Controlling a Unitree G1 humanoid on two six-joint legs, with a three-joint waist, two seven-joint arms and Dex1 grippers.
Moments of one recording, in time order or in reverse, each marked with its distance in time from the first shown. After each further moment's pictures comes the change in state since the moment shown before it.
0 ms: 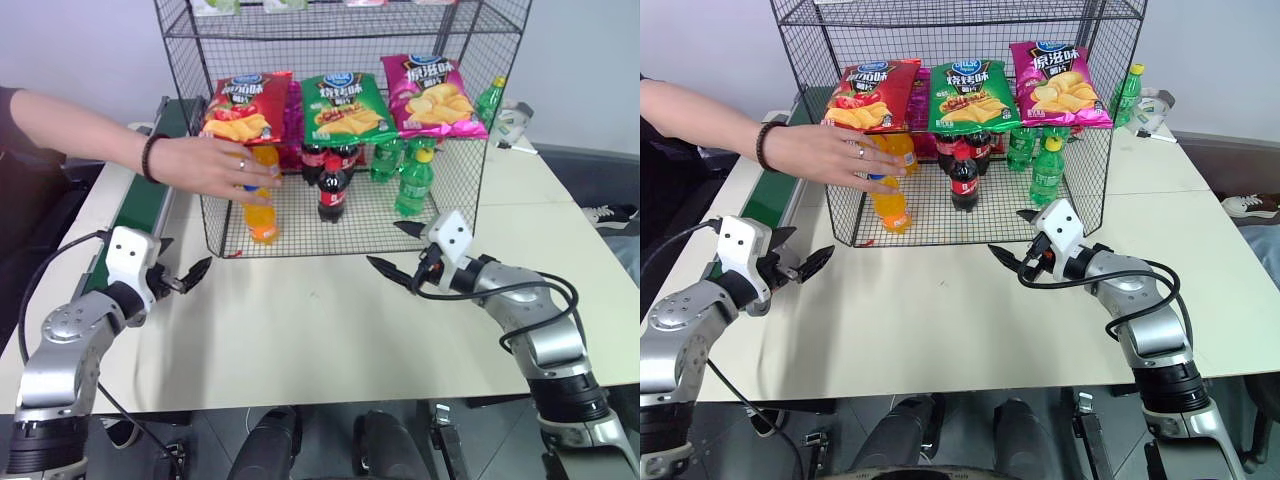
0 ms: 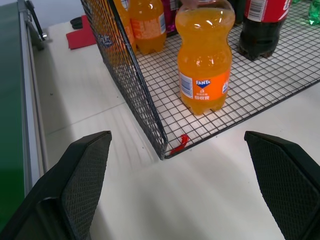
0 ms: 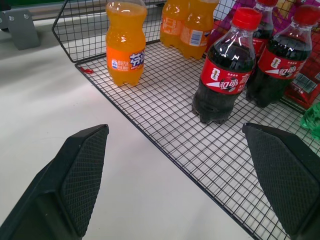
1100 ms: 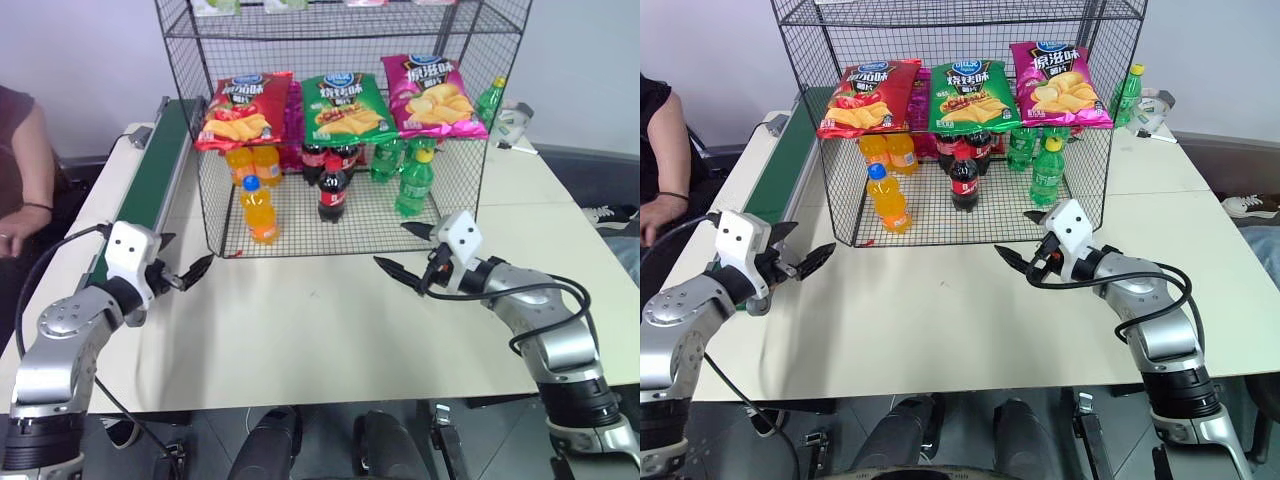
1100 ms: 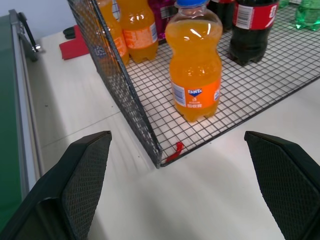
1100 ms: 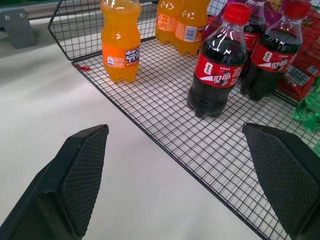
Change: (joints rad) left arm -0.016 0.026 0.000 -0.001 -0.002 -0.012 -0.038; right arm 0.025 -0.022 -0.031 -0.023 0.019 0.026 0.000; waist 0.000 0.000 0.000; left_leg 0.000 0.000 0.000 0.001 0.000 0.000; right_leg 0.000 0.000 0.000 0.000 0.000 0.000
